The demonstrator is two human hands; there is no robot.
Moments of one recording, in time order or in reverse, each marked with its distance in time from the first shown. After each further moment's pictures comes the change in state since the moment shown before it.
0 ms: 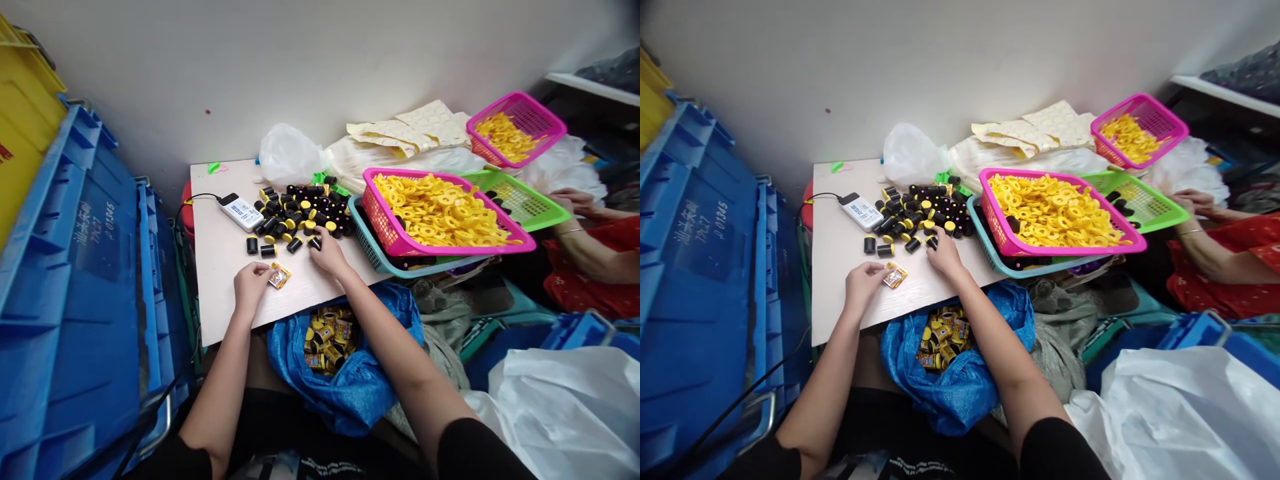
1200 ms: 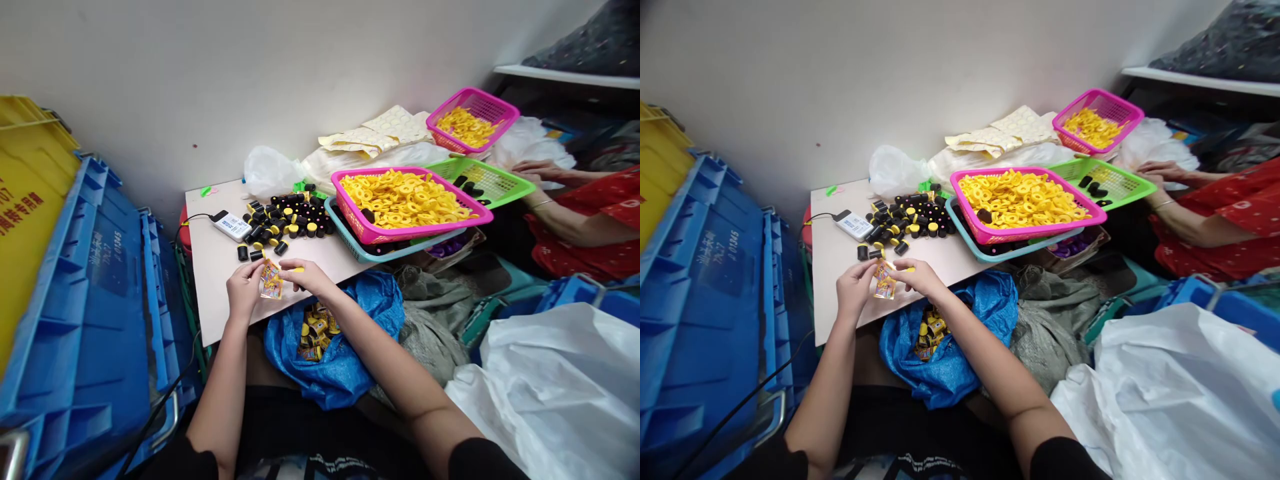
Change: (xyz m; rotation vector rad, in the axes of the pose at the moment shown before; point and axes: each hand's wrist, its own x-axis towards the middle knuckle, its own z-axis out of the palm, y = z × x) left_hand -0.033 0.032 -0.010 -0.127 0.092 0.395; right_hand -0.084 -0.055 -0.019 0.687 -0.319 0.176
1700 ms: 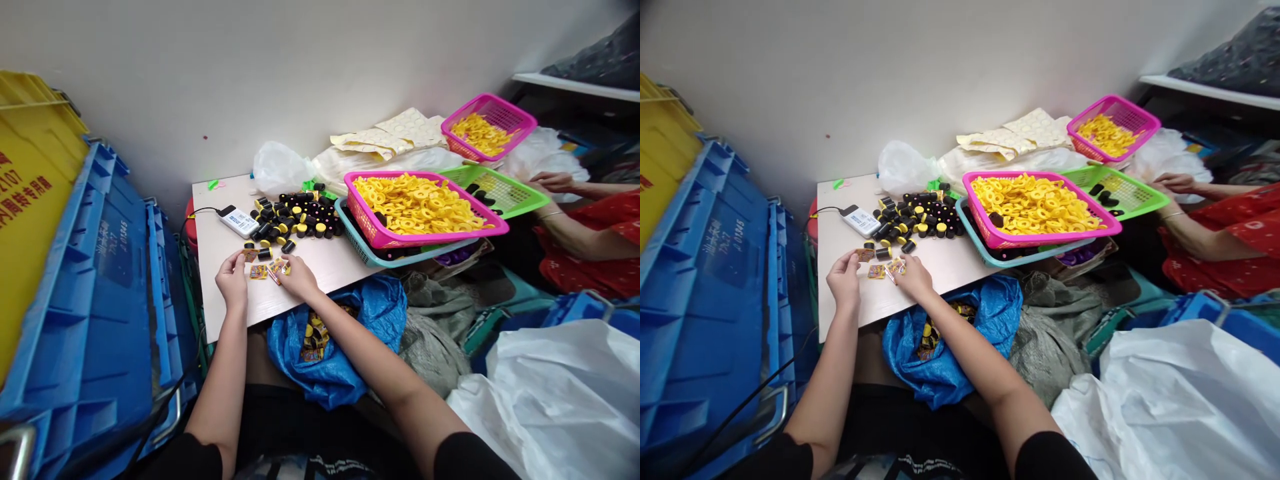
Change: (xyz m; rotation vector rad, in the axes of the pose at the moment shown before) left_hand 0.024 -0.040 -0.005 -0.293 0.340 -0.214; right_hand 0.038 0.035 0.035 -0.669 0.256 -0.092
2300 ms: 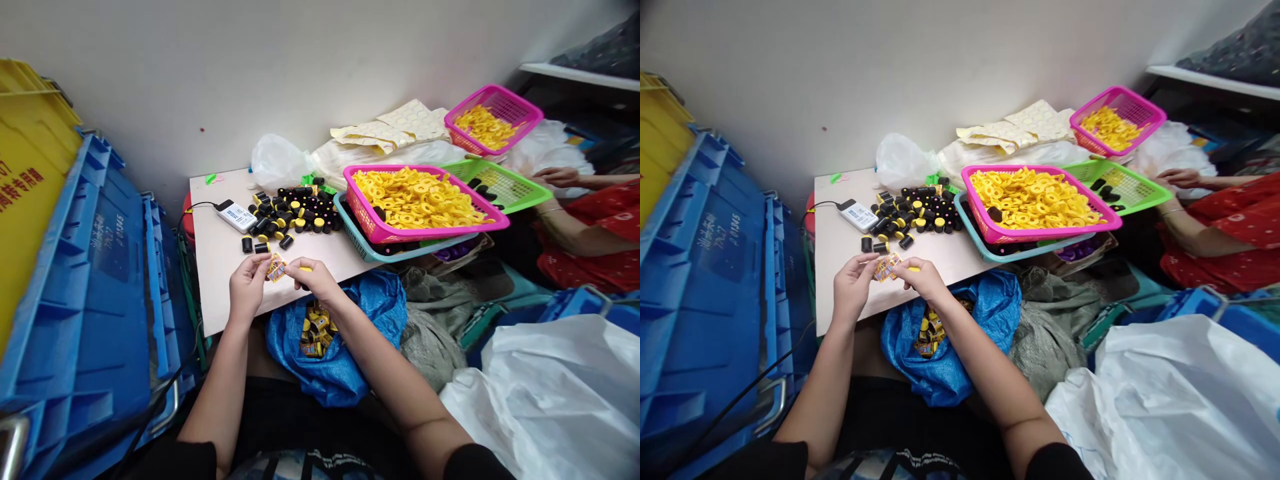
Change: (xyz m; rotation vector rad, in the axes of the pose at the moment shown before) left_hand -0.051 0.062 -0.002 -0.014 -0.412 -0.002; right_hand -0.045 -0.022 -0.060 0.731 -0.199 0.083
